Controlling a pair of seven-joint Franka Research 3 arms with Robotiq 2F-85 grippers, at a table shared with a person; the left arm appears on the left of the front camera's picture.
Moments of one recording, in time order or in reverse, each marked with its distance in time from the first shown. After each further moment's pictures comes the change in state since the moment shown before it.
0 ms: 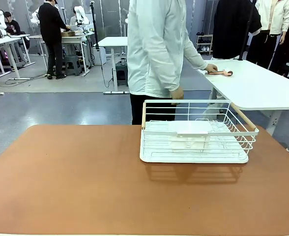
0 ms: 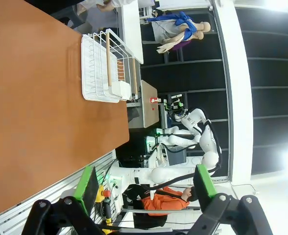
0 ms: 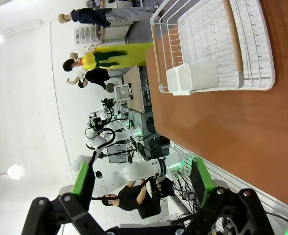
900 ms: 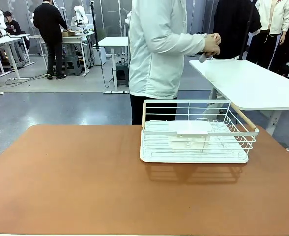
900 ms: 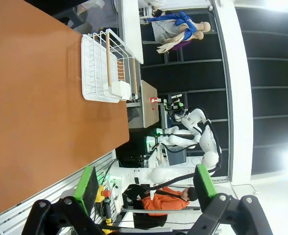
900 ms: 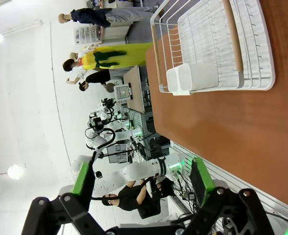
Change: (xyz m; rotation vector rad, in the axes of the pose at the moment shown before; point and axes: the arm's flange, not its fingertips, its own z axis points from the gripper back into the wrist) left arm 0.000 0.000 0.000 0.000 0.000 0.000; right arm 0.000 0.000 0.000 0.000 0.000 0.000
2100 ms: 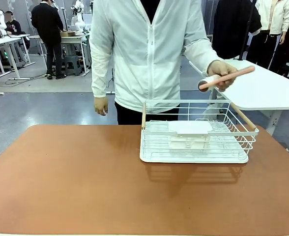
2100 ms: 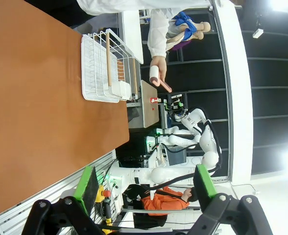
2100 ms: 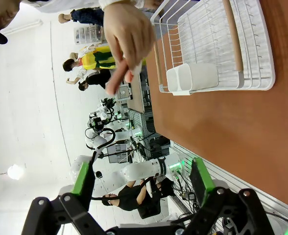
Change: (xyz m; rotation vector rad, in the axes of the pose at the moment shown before) left arm 0.000 0.000 0.000 0.000 0.000 0.000; right arm 0.000 0.000 0.000 0.000 0.000 0.000
